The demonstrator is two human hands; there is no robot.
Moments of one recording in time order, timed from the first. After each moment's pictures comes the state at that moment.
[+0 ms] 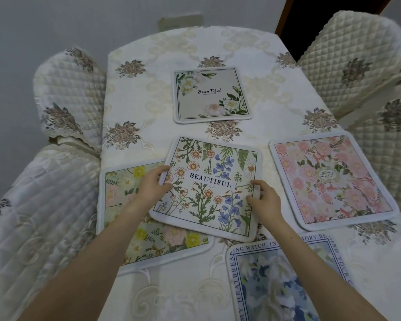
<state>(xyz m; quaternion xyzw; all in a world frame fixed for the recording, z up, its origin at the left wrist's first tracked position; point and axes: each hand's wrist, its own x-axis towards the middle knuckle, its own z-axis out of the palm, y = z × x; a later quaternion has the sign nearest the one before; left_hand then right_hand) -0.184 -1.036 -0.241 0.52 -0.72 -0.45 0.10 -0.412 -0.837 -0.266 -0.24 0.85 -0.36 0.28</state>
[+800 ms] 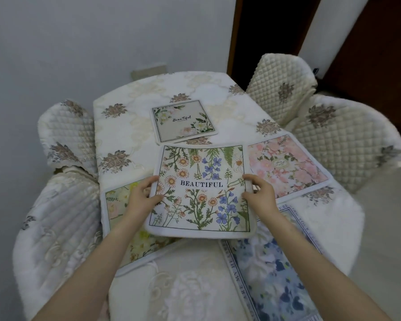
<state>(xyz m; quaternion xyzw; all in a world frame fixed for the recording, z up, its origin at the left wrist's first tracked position) -0.134 -0.968 -0.156 0.44 -0.64 -0.60 0.19 -0.354 -0.758 -0.154 -0.16 0.80 -0.53 0.23</state>
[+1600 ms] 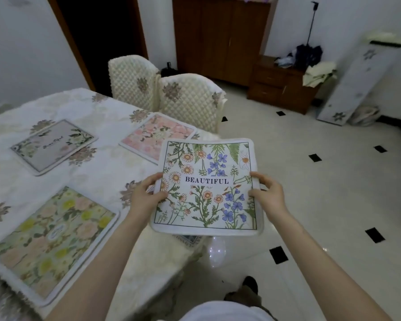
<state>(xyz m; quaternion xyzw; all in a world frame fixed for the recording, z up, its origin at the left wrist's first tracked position) -0.171 -0.713 -0.120 0.19 -0.71 -0.68 0.03 -0.214 -0.404 -0.122 0.12 0.74 -0.66 0.01</state>
